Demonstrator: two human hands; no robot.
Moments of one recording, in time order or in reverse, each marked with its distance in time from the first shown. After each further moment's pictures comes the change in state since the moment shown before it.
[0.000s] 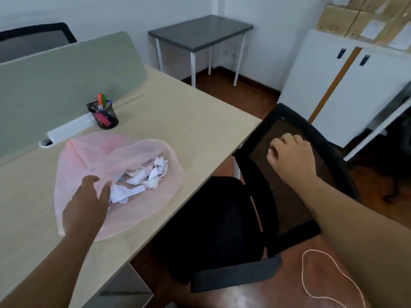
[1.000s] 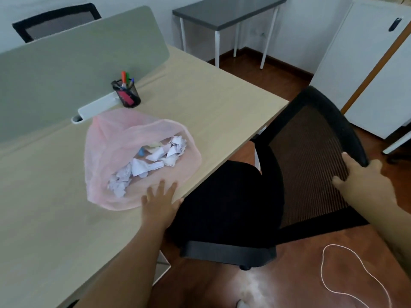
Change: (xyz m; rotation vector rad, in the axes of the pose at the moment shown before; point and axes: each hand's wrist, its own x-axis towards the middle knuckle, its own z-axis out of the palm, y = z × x) left_hand -0.083 0.010 0.105 0.478 -0.542 0.164; right_hand -0.081 0.055 -0.004 0.103 -0.518 0.470
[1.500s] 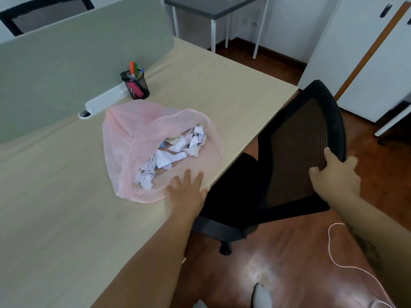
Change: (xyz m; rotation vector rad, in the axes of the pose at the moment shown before) left_hand 0.006 -0.023 -0.003 0.089 0.057 0.175; right_hand -0.101 -0.121 0.026 0.298 0.034 0.151
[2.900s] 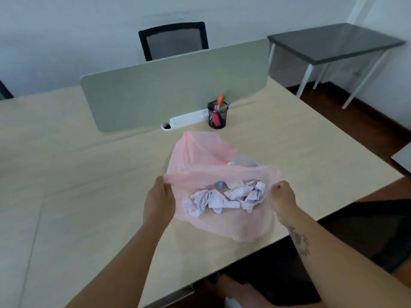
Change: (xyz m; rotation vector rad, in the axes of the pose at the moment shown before) left_hand -0.005 -0.156 -0.101 -0.822 0.506 -0.732; right_hand 0.041 -0.249 0.130 0.385 -0.448 -0.291
